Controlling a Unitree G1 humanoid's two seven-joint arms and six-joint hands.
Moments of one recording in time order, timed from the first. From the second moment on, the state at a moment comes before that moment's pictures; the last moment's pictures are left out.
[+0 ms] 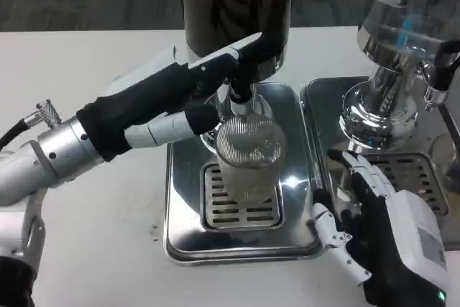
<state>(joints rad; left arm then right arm) -0.49 0.41 0.02 0.58 -0.23 -0.74 -0.99 0.41 -0.09 0.29 -0.26 -0.76 0.01 -0.31</state>
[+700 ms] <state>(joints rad) -0.49 0.44 -0.02 0.60 -0.16 -0.87 -0.90 0.38 -0.09 0.29 -0.26 -0.76 0.05 -0.27</state>
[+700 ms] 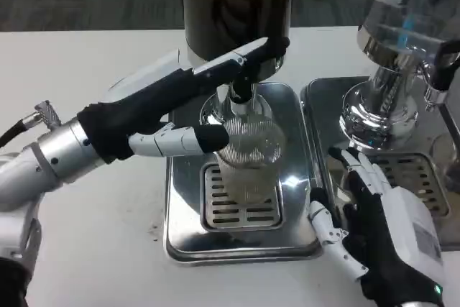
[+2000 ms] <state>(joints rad) -0.51 0.51 -0.10 0.61 0.01 -1.01 -0.70 0.27 -0.09 0.25 -0.28 -0.58 0.11 -0.10</state>
